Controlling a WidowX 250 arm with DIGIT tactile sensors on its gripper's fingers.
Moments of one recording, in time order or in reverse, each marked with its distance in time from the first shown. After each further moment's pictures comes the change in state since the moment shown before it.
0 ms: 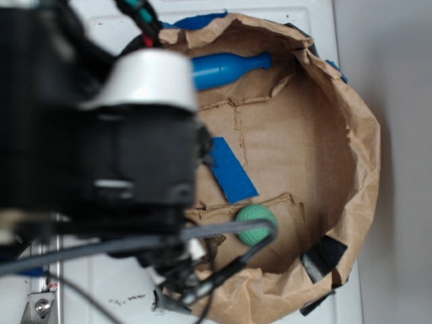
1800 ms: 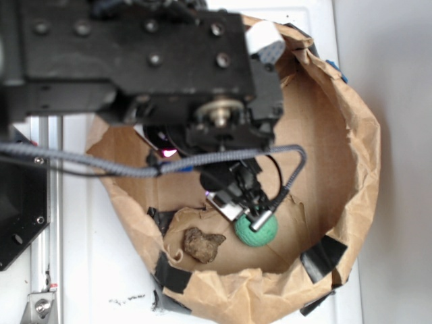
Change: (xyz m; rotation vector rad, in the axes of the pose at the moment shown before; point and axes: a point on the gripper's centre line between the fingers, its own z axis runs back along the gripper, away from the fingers) arm 0.040 0.011 -0.086 -0.041 0.101 0.201
